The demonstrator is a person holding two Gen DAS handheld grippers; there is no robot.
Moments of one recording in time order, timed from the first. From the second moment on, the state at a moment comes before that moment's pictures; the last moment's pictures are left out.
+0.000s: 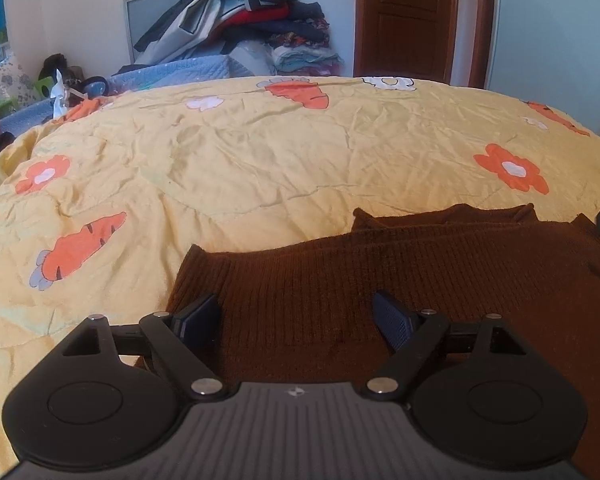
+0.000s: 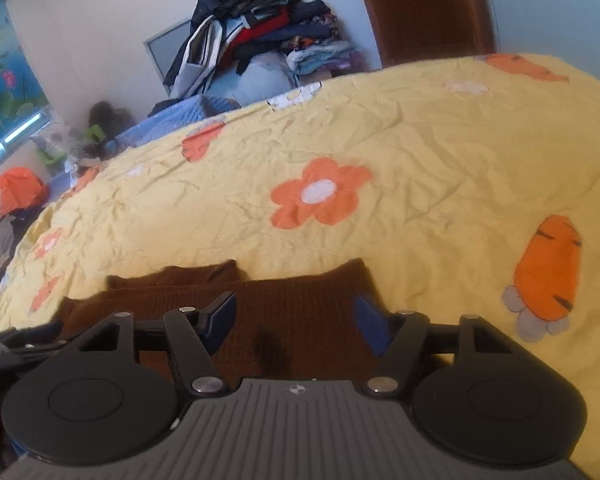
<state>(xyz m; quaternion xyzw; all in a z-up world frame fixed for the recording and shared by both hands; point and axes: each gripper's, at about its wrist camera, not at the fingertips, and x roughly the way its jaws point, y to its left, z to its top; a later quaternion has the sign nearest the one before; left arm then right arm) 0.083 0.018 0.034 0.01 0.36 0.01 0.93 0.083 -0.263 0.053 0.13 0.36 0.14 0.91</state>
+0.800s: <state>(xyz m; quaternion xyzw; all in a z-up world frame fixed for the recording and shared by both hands) 0.082 0.017 0.035 0.01 0.36 0.04 0.93 0.030 -0.199 0.024 -0.03 0.34 0.19 0.92</state>
